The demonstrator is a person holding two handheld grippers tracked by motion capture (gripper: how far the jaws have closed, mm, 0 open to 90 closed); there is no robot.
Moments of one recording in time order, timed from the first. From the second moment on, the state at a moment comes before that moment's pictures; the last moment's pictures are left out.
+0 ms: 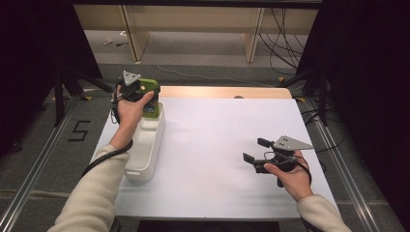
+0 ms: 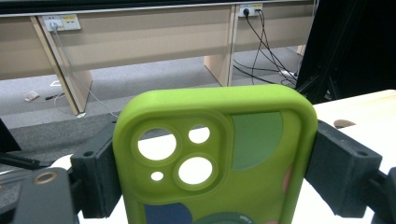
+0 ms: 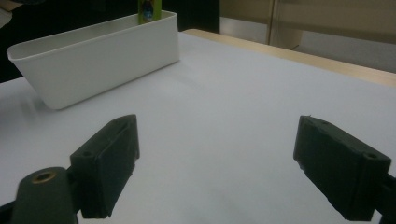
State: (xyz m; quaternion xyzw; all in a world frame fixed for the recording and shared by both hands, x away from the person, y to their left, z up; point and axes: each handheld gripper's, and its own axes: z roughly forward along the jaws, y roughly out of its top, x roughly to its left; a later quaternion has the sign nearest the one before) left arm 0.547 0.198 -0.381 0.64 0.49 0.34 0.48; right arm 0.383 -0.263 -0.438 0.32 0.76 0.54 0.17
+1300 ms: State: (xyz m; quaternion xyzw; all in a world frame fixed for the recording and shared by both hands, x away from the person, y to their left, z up) left arm 0.558 0.197 -0.396 0.65 0.50 0.34 0.46; right arm 0.383 -0.263 -0.439 0.32 0.76 0.54 0.17
